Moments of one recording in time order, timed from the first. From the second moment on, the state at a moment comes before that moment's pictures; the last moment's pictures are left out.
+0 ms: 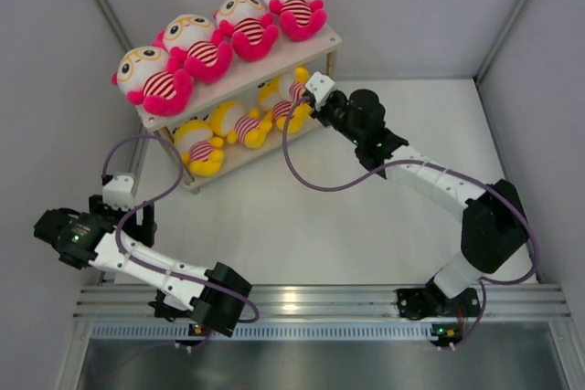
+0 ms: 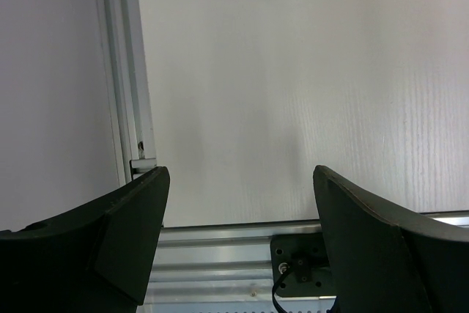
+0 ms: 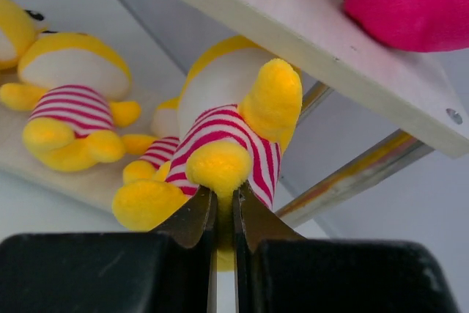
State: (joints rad) left arm 1.20 0.83 1.02 -1.35 0.77 1.17; right arm 0.66 1.56 1.21 0.31 -0.10 -0.46
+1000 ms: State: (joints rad) left arm 1.20 0.86 1.02 -1.35 0.77 1.18; right arm 0.64 1.97 1.43 0.41 -0.07 -0.67
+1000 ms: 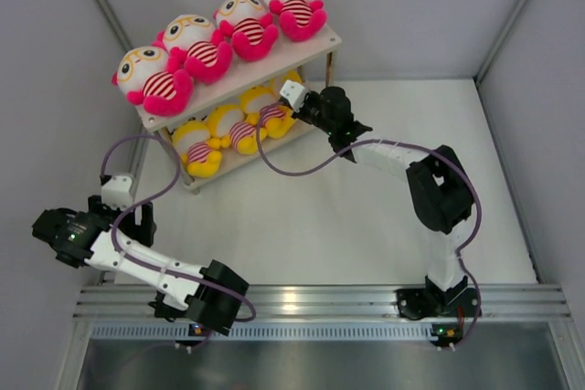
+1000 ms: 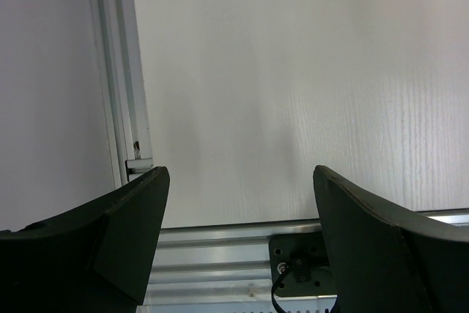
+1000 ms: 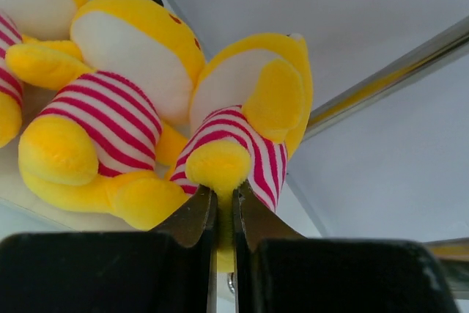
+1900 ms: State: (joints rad) left arm 1.20 0.85 1.01 -1.35 0.76 1.18; right arm 0.50 1.96 1.43 0.29 -0.19 -0.36
